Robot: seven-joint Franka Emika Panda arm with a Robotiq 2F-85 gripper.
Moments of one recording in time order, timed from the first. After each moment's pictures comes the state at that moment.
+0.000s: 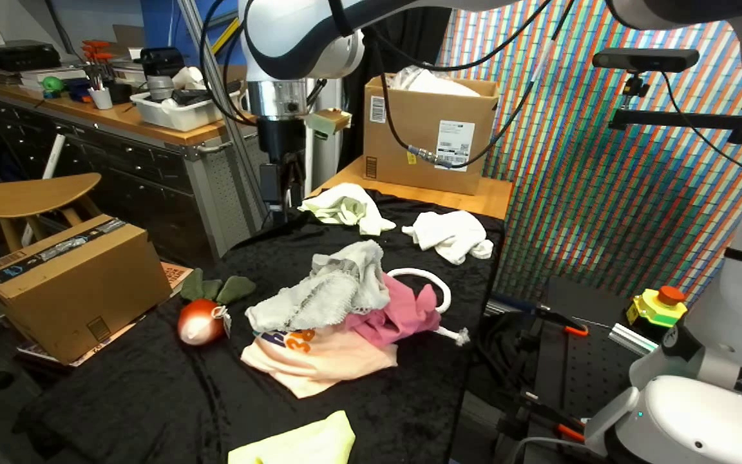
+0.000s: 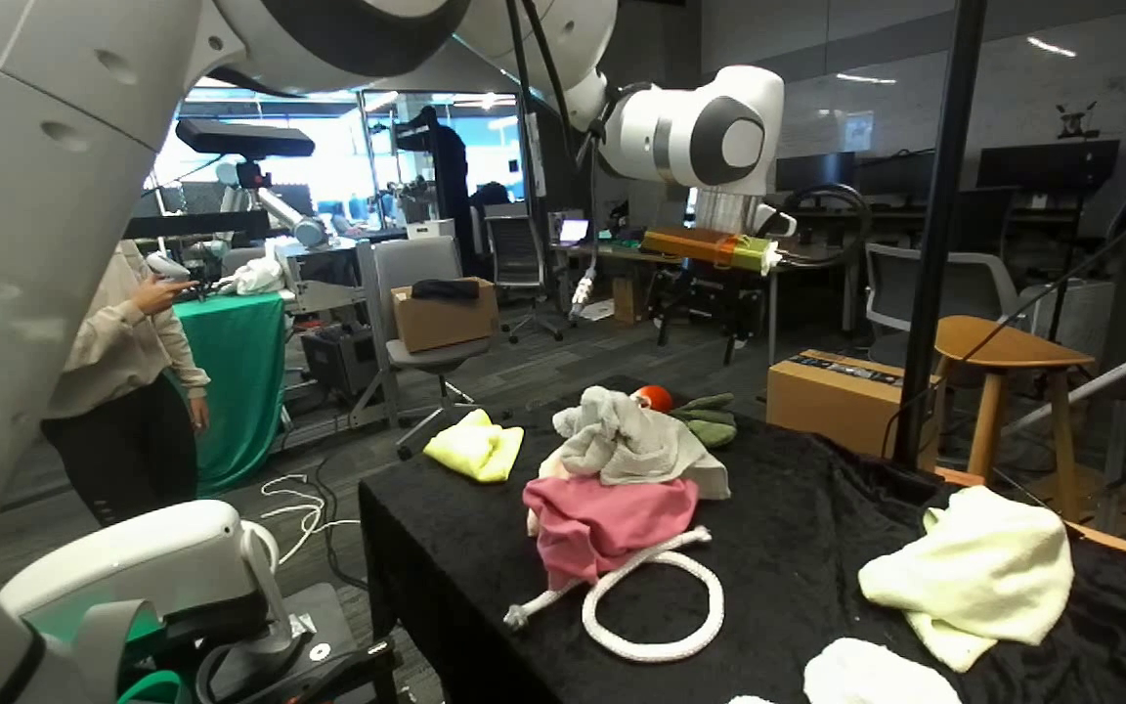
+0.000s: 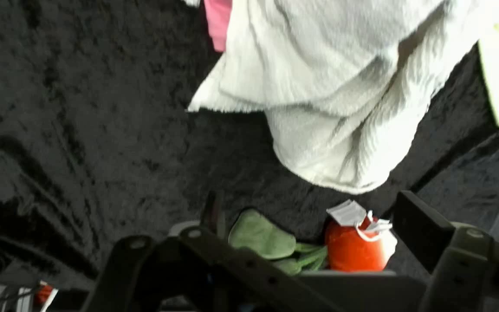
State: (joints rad) arm 0.07 0.57 0.13 -1.42 0.07 1.93 -0.27
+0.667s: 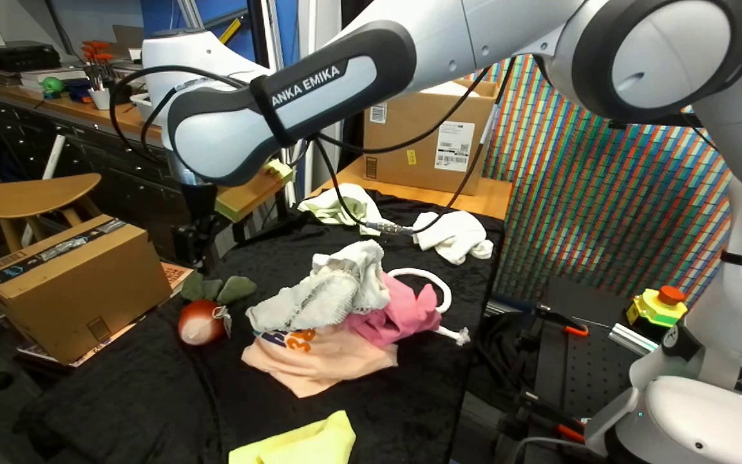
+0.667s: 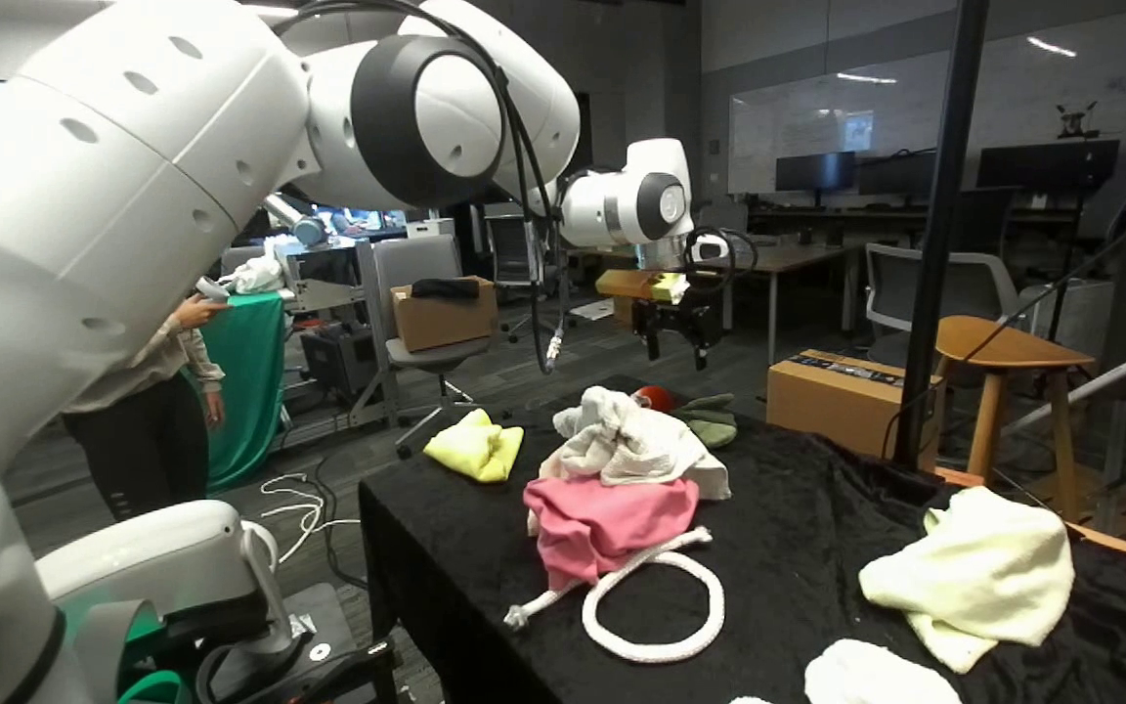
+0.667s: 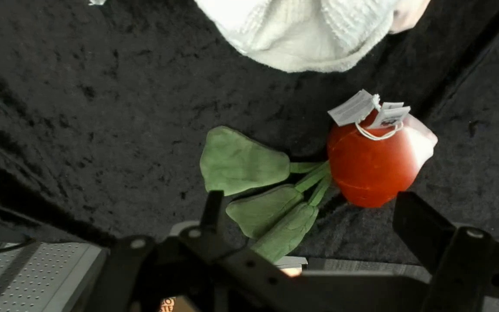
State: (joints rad) arm 0.32 0.84 0.03 -1.15 -0.12 2.10 0.22
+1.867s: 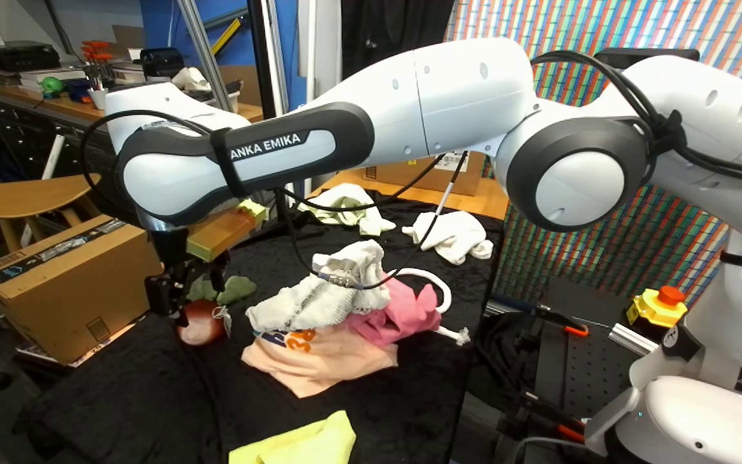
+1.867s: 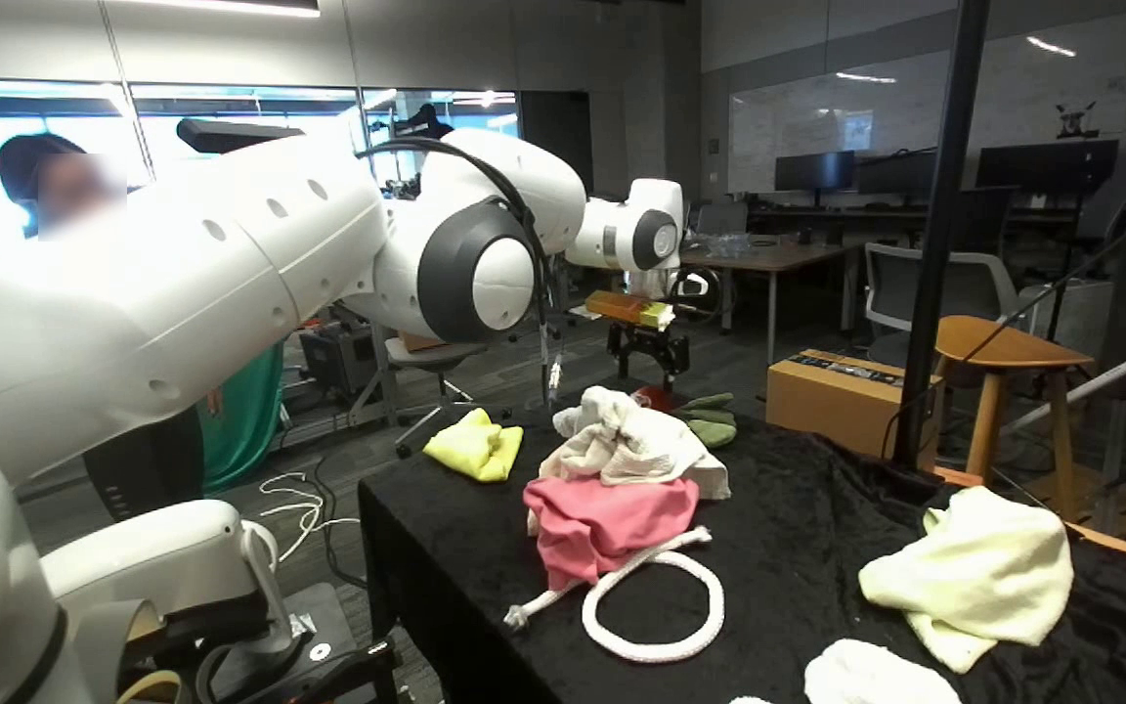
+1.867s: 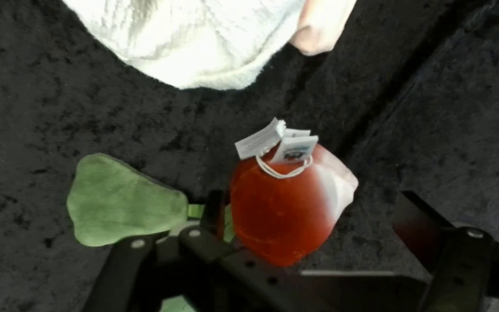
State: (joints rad) arm 0.34 1.18 0.10 -0.66 -0.03 1.83 0.13
